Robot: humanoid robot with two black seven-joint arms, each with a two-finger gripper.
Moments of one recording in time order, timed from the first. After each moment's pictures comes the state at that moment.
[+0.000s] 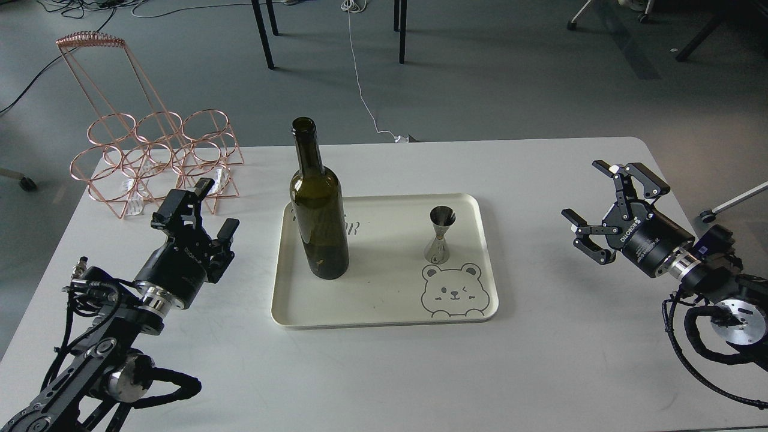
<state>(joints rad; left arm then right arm) 0.02 0.26 -1.28 -1.38 0.89 -0.12 -0.28 0.59 -0.70 0.29 1.00 0.00 0.49 0.49</state>
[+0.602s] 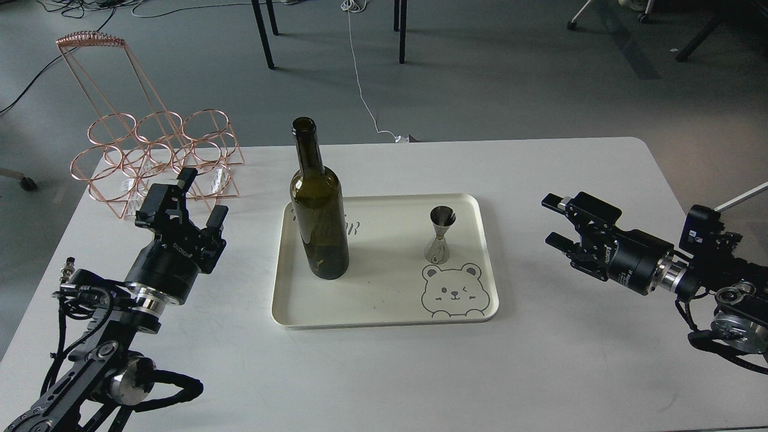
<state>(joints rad) 0.03 0.25 -1.29 -1.39 0.89 -0.12 -0.40 0.60 -0.82 0.29 1.25 -0.80 0.18 0.49</state>
